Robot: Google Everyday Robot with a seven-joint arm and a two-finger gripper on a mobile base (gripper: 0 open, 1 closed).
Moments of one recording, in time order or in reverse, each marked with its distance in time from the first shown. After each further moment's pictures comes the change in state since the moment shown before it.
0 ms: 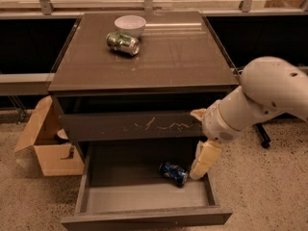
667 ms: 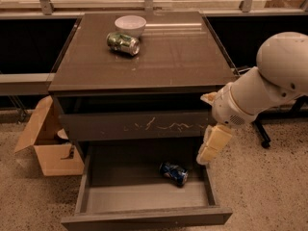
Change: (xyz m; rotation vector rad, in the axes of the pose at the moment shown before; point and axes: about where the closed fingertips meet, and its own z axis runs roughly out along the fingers) arm -0.009 -0.018 -0.047 0.072 0.013 0.029
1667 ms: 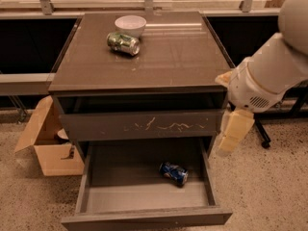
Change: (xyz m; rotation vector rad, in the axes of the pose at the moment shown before) arm -0.010 0.004 -0.076 0.065 0.139 -0.056
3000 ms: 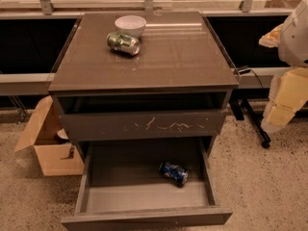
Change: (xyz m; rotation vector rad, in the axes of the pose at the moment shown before) arm 0.018 -0.008 -0.121 0.098 0.145 0.048
